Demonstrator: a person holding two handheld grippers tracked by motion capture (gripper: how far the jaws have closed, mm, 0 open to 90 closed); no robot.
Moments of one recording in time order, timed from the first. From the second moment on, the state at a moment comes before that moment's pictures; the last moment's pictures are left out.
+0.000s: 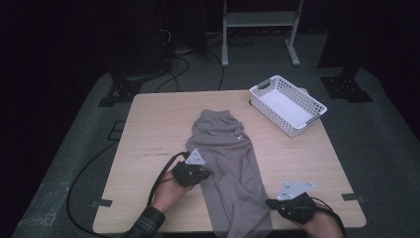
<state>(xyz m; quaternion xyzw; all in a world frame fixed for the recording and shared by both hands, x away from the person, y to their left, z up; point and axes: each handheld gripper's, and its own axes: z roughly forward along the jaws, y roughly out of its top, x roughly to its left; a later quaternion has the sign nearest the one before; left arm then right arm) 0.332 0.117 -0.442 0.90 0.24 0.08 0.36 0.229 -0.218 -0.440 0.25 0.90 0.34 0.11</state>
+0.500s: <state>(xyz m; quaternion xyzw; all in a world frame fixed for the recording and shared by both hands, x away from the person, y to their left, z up) 0.345 0.085 -0.467 0.90 0.23 0.10 0.35 0.229 -0.218 -0.443 0.25 0.90 0.33 0.11</state>
